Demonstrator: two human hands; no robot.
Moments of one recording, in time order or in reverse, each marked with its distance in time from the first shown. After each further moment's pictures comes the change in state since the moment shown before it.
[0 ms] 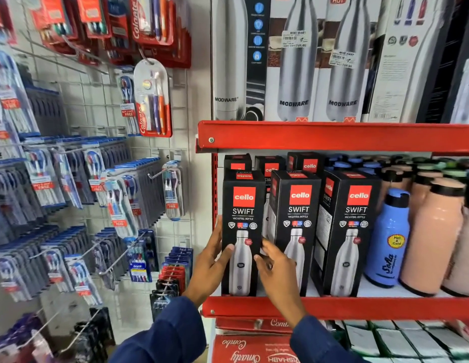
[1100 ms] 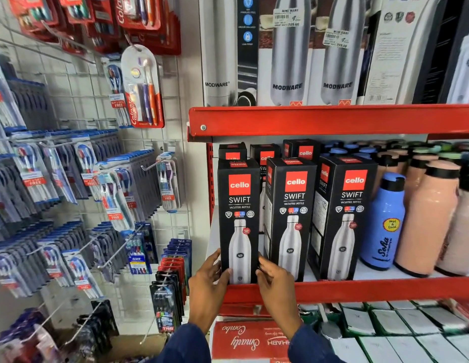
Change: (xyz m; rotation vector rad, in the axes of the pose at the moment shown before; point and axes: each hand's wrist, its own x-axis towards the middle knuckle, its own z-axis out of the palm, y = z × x) left_hand -0.045 -0.049 0.026 0.107 0.262 -0.193; right_hand -0.037 0.046 0.018 0.012 0.021 0.124
